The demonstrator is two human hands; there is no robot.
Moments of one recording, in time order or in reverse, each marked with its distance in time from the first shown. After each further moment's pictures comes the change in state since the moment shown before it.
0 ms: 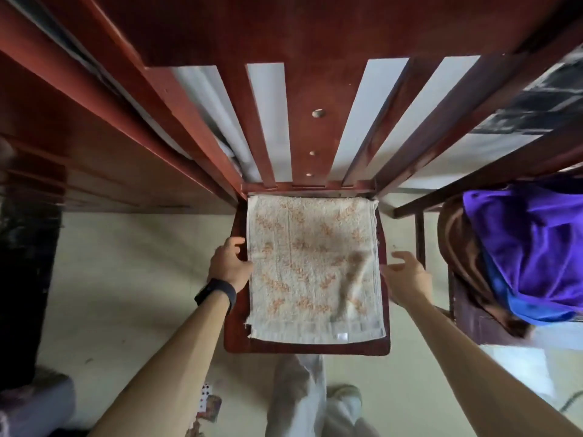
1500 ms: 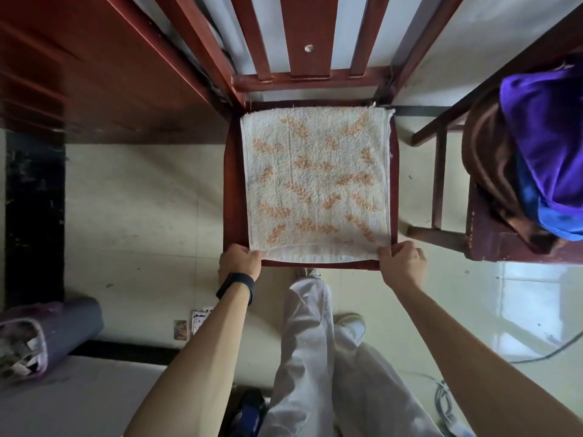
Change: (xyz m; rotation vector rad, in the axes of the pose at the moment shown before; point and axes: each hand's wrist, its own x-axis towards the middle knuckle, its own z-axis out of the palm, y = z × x) left_hand -0.115 -0.092 0.095 0.053 0.040 -0.372; right_hand -0.051 0.139 0.082 -0.108 0.027 0.112
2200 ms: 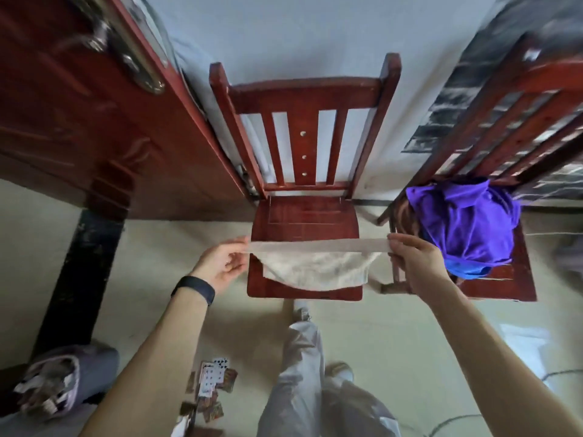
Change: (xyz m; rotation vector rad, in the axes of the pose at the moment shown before) left_hand -0.181 0.042 -0.257 -1.042 -0.479 0.051; right_hand -0.173 -0.074 -0.261 0.865 -0.173 -0.198
